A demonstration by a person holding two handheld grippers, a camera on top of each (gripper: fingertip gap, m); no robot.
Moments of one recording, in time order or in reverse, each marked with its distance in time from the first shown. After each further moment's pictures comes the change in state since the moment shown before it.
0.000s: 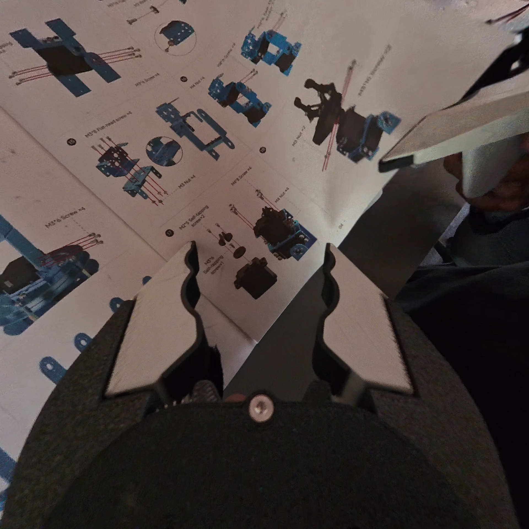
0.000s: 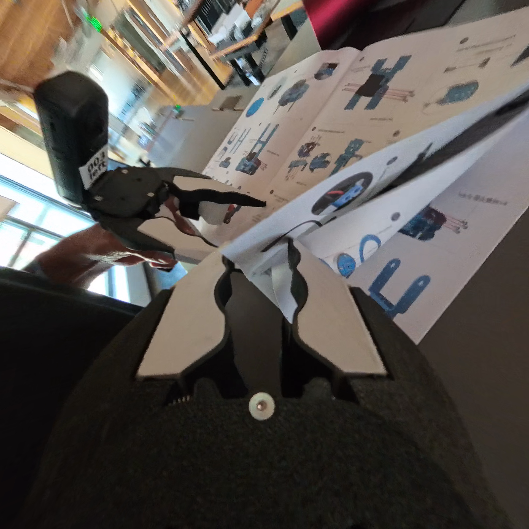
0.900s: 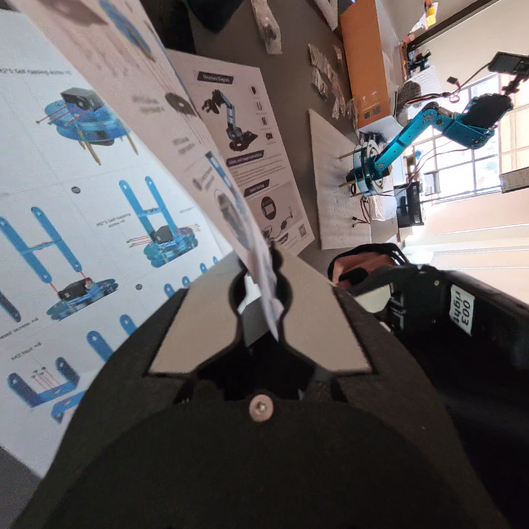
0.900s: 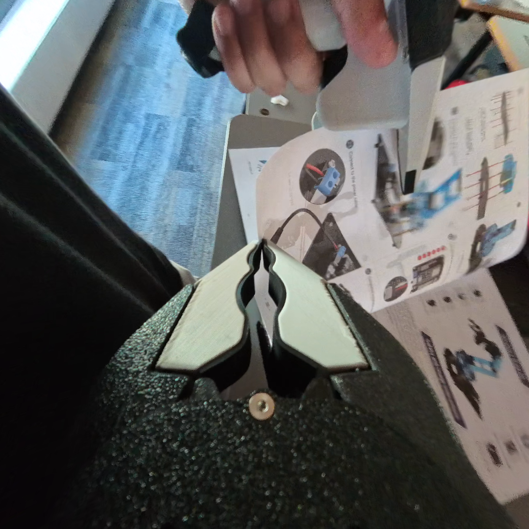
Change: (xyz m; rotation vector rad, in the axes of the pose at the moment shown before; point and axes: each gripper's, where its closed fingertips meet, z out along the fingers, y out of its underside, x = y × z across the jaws) left arm -0.049 -0.064 -0.103 0.118 0.178 -0.696; right arm -0.105 0.016 0.048 -0.325 -0.224 -1.017
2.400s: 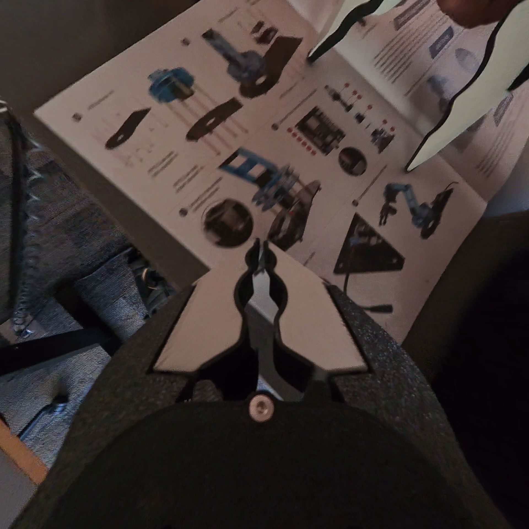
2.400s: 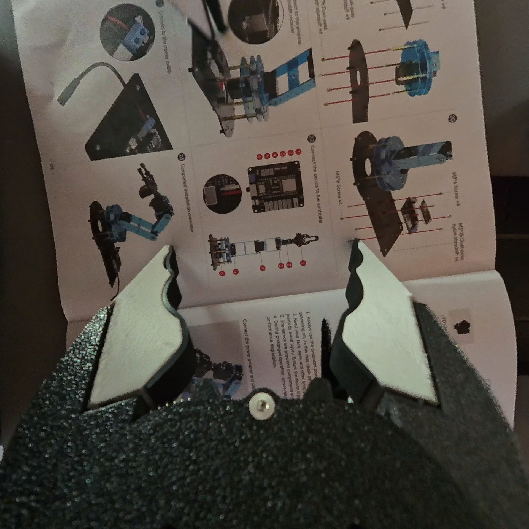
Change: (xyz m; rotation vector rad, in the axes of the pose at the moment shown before) left arm -0.179 -0.001 -0.035 -0.145 -0.217 0.687; right arm 0.134 0.067 0.105 -0.404 -0.064 0.147
